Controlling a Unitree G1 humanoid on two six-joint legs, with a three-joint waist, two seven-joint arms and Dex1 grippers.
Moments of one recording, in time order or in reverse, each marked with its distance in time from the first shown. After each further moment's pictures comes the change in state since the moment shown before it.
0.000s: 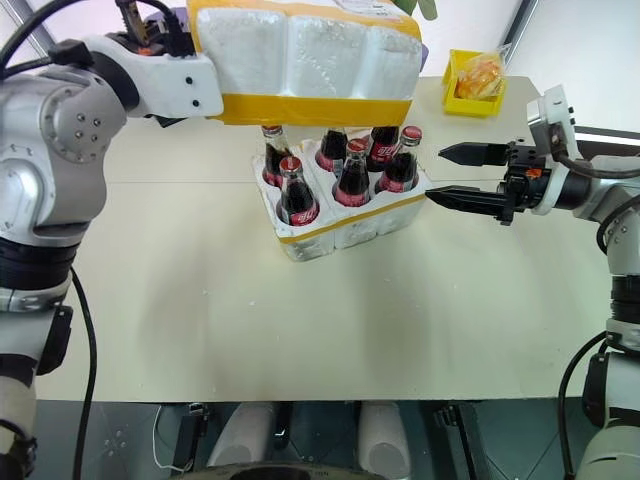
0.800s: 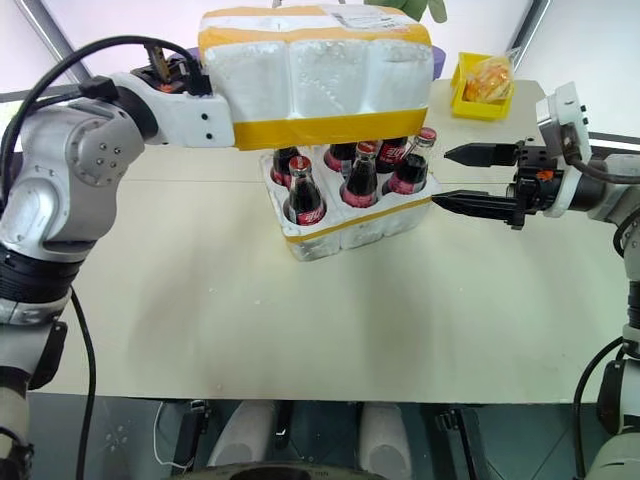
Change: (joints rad) left arm 0.080 0.037 -0.060 -0.009 -0.066 -0.030 0.063; right arm 0.036 -0.047 -0.022 -0.067 0.025 0.023 0.001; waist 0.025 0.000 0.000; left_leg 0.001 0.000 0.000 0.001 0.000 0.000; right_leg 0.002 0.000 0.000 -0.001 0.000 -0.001
